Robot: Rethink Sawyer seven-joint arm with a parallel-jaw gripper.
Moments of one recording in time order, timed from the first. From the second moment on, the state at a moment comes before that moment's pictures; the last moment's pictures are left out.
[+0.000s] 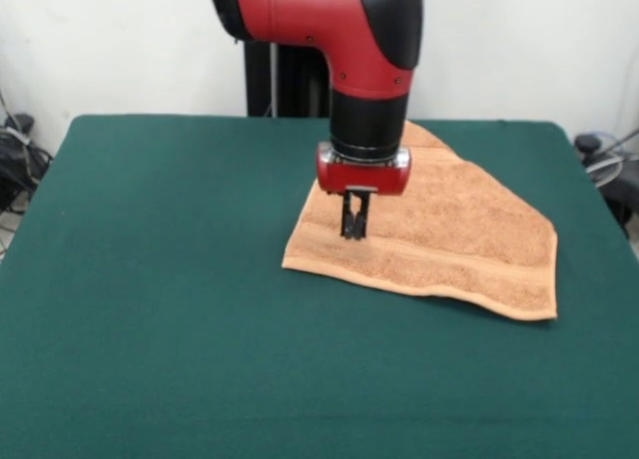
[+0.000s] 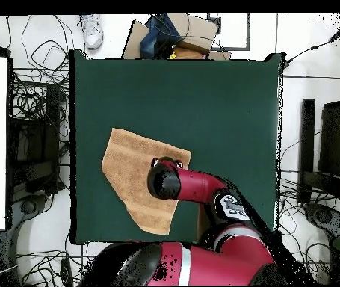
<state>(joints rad) -0.28 -0.46 0.04 1.84 -0.12 0.07 1.63</state>
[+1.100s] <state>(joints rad) -0.25 -0.42 0.05 1.82 -0.11 0.07 1.63</state>
